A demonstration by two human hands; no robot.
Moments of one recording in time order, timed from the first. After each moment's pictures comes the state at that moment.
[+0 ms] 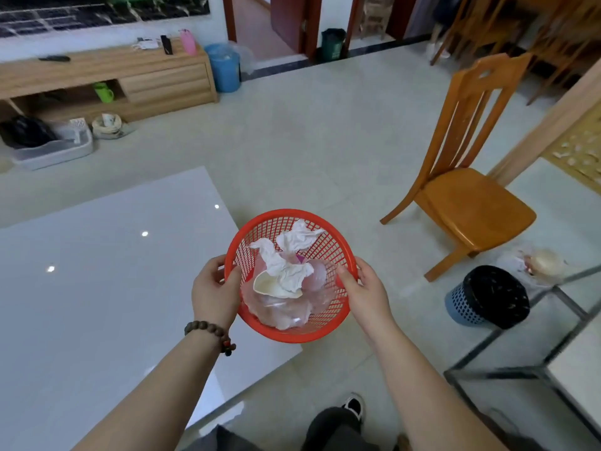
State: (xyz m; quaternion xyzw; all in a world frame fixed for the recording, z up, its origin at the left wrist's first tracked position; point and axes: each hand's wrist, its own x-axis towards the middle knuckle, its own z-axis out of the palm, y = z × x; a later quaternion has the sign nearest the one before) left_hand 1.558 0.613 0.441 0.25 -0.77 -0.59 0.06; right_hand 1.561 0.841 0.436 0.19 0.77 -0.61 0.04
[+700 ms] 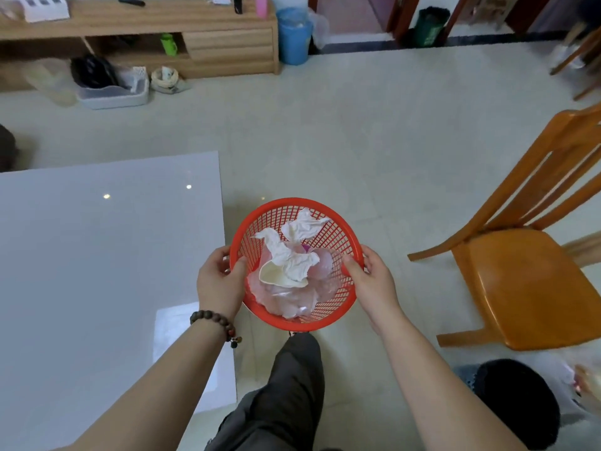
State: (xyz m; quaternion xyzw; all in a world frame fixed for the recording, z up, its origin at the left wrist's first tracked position) left_hand 1.399 0.744 0.416 0.37 -0.72 -0.56 0.13; right_hand 1.325 0.963 0.411 0.08 0.79 -0.59 0.17
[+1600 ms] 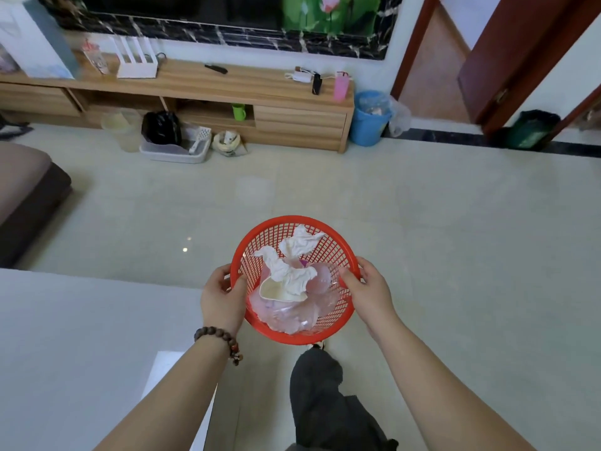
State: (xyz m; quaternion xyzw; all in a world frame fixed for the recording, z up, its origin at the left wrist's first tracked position) left_hand 0.956 0.525 0.412 0.48 -0.64 -0.56 0.22; right_hand 0.813 0.706 0.417 -0.04 0.80 -0.55 0.25
